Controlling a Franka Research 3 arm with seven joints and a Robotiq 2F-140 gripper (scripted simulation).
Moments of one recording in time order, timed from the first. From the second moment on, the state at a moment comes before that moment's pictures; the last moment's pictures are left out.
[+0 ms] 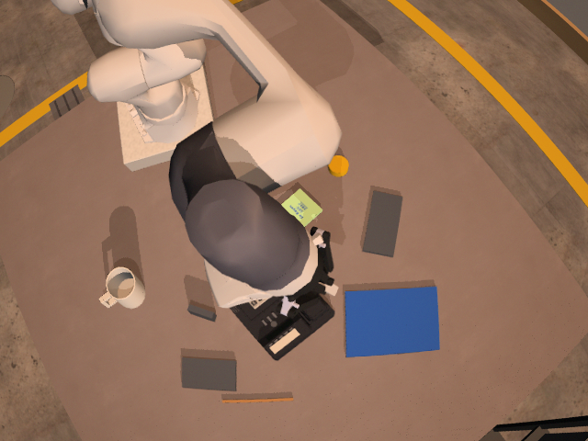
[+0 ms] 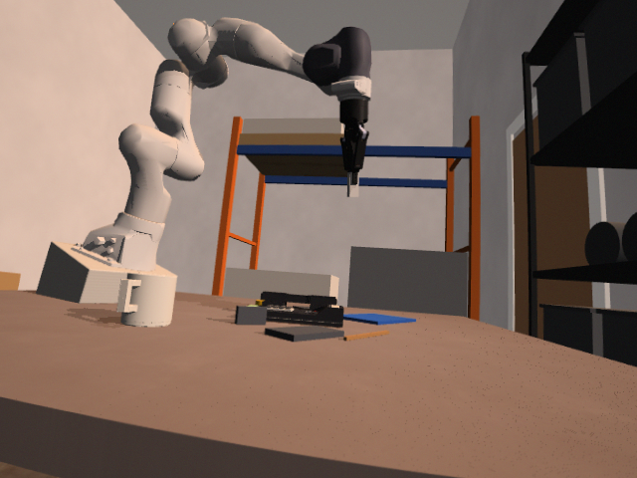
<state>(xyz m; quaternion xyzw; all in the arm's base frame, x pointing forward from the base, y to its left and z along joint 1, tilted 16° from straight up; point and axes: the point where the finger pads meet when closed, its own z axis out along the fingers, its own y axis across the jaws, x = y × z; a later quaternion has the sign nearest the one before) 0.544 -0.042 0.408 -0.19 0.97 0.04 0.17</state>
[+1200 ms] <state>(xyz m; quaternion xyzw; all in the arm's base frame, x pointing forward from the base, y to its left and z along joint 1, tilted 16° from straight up) 0.263 0.150 0.176 -0.05 0.99 -0.05 0.10</state>
